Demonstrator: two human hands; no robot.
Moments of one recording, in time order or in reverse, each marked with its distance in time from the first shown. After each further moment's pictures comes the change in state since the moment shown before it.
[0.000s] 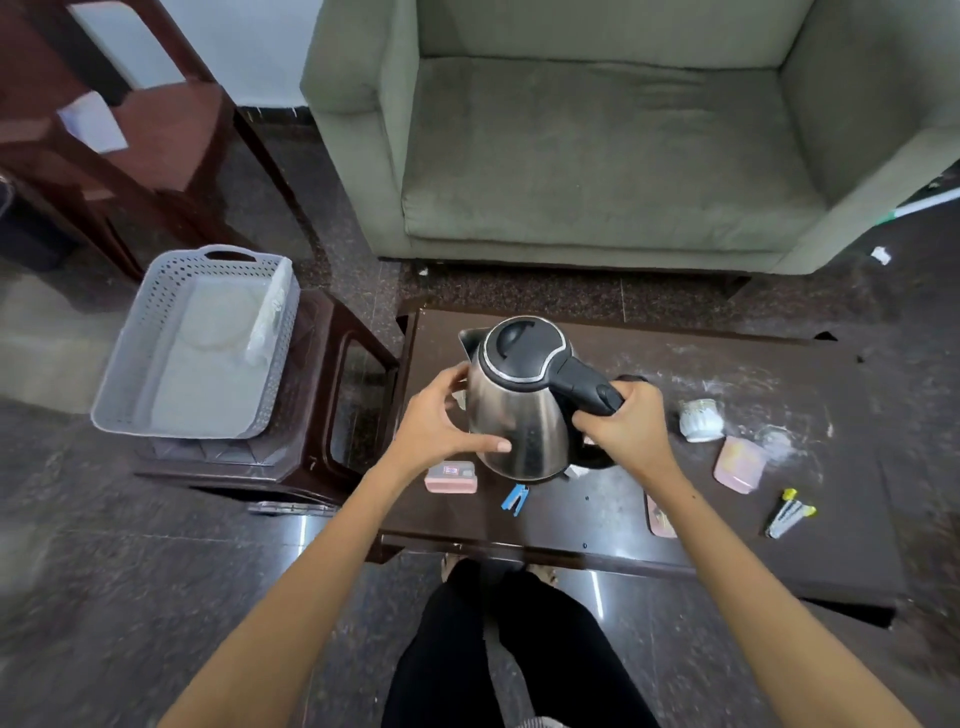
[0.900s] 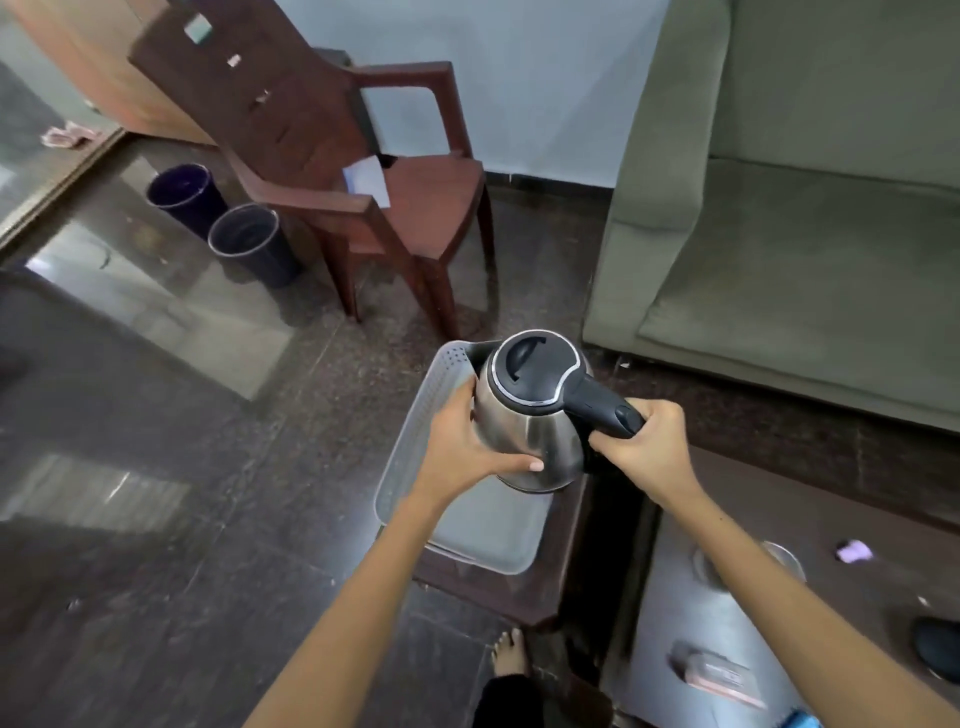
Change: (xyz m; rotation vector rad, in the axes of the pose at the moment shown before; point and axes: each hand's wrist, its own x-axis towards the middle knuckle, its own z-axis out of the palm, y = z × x) left_hand 0.022 -0.072 -0.394 -0.048 0.420 0.049; right_hand 0.132 -0.254 0.343 0.094 -0.214 -0.251
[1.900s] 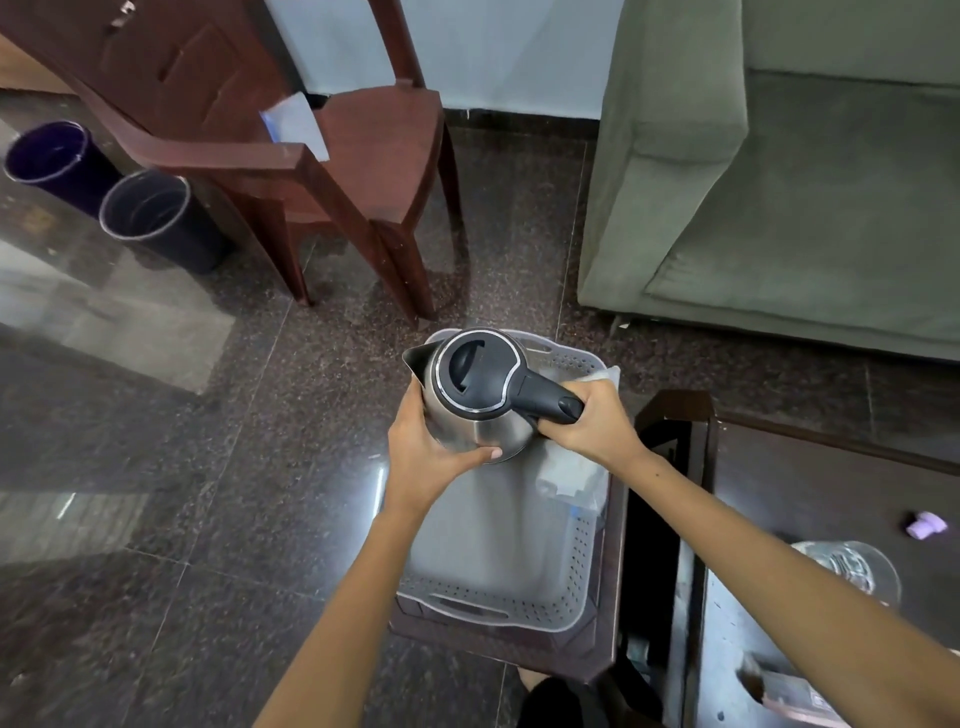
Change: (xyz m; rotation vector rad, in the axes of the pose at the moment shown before) left_hand 0.089 -0.135 -0.032 0.121 0.106 -0.009; right_hand 0.097 0.087 0.131 -0.041 -0.183 0.015
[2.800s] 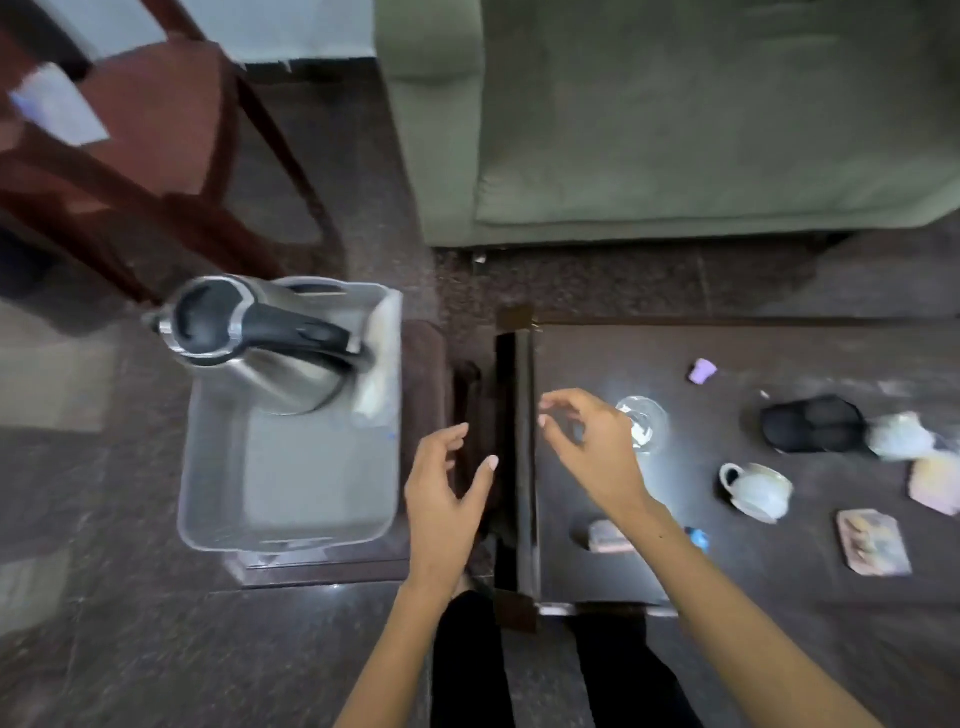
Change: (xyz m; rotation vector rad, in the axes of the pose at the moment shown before) left_hand -0.179 0.090 0.182 -0.059 -0.132 -0.011; right_hand -0.214 0.077 -0.136 -0.158 0.367 0.224
